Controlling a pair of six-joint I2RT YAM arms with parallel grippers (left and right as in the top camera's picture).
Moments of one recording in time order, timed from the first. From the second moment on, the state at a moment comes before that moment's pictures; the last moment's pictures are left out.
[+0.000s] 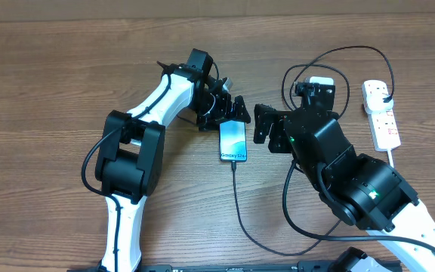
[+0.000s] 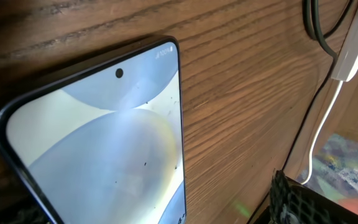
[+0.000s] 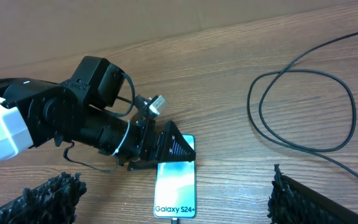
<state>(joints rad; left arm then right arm) -0.35 2.28 1.70 -0.85 0.70 -0.33 0.70 1.14 1.27 -0.82 0.39 0.62</state>
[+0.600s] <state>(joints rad) -0.35 2.28 1.70 -0.86 0.68 -0.33 0.70 1.14 1.27 -0.82 0.39 0.62</state>
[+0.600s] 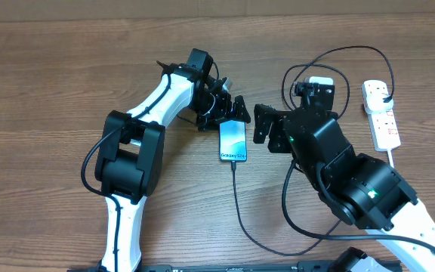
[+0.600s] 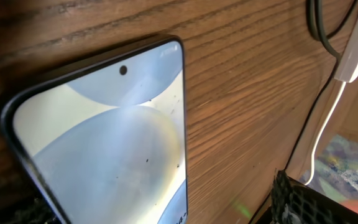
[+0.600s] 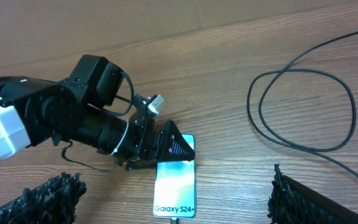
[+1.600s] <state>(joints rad) -0.35 2.26 1.71 -0.92 0.57 -0.33 0.70 1.20 1.27 -0.81 0.39 0.62</state>
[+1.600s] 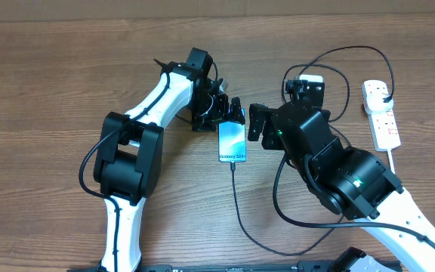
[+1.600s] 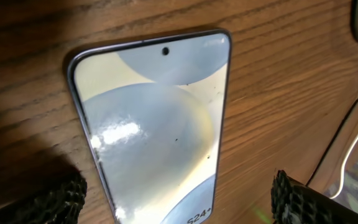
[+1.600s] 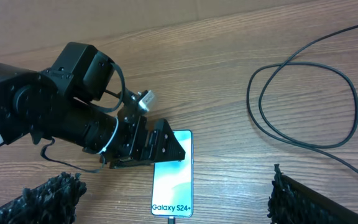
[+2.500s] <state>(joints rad) -0.26 1.36 1.75 -1.33 -0.01 -0.23 -0.15 1.32 1.27 -0.93 0.17 0.67</state>
